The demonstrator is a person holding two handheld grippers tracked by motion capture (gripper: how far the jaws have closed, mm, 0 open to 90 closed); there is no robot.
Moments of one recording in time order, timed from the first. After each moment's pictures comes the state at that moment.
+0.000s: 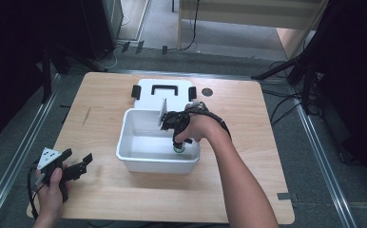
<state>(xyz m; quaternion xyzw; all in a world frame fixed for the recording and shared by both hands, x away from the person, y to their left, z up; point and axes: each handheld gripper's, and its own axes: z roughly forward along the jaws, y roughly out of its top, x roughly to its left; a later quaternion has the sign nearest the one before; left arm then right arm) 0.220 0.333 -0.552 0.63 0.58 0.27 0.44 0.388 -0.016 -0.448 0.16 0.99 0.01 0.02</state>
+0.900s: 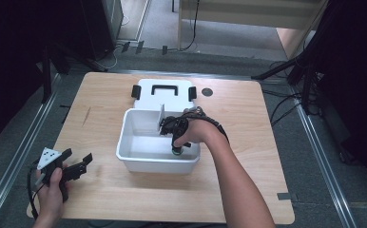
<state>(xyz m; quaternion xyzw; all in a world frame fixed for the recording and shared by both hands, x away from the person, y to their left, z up) 0.220 0.334 -0.552 0.63 0.58 0.27 0.44 0.386 -0.012 -0.467 0.15 0.99 0.00 0.02</state>
